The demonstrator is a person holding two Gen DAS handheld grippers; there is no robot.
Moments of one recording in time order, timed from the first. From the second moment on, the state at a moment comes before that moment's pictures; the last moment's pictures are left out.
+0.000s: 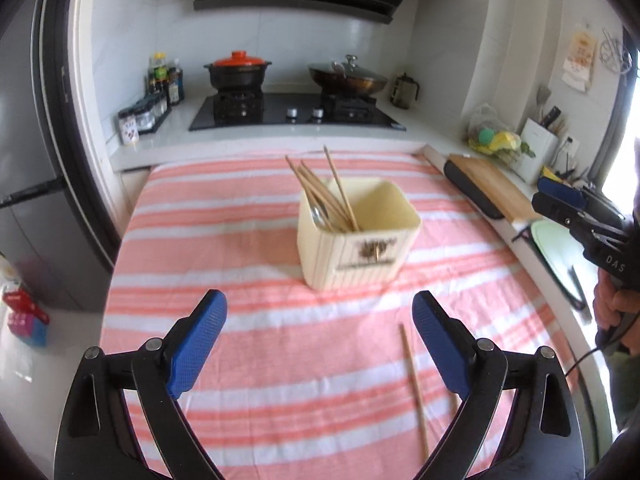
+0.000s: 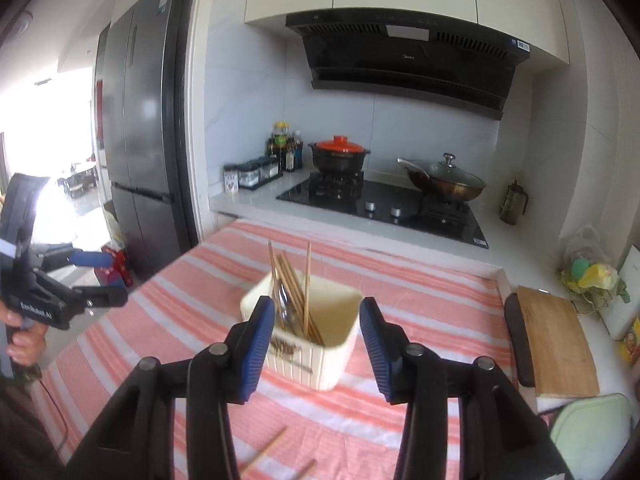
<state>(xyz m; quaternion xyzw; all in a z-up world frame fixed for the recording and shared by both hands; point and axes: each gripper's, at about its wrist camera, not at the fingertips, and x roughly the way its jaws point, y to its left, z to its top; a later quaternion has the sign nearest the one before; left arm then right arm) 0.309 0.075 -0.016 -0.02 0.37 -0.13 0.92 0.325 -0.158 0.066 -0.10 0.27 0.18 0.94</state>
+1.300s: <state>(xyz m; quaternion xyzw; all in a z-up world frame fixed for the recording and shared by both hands) 0.178 0.059 -0.149 -0.06 0.40 -0.04 0.91 0.129 -0.232 -0.114 0.01 0.36 0.01 0.93</state>
